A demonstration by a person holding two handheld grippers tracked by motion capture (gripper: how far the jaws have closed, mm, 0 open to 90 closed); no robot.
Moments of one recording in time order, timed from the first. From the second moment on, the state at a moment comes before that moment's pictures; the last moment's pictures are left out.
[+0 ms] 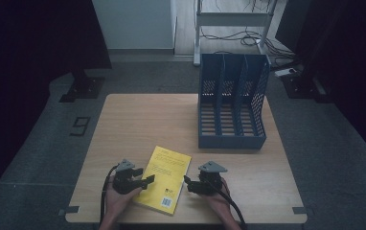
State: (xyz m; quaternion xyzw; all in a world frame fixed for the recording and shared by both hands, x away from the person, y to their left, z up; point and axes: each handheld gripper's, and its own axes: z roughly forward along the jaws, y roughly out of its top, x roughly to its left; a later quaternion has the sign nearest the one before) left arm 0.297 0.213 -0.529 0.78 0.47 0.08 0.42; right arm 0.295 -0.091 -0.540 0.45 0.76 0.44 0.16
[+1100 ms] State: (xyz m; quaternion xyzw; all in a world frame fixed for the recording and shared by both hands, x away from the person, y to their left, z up) left arm 0.301 0.207 -0.536 0.79 0.47 0.07 0.40; right arm 0.299 -0.044 -0.552 0.45 0.77 0.42 0.16
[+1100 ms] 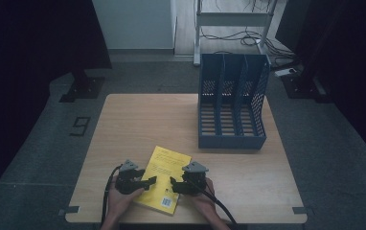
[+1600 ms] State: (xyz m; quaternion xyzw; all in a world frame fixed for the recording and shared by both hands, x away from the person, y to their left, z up) left arm 0.305 0.203 -0.540 0.79 0.47 0.07 0.39; right arm 0.297 -0.041 -0.552 0.45 0.77 0.42 0.16
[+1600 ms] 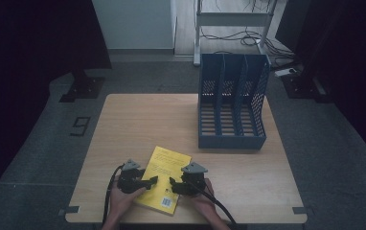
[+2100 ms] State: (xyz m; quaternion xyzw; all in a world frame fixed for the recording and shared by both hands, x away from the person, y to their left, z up) left arm 0.303 0.199 -0.535 0.79 0.48 0.09 0.38; right arm 0.297 -0.041 -0.552 0.45 0.77 0.42 0.16
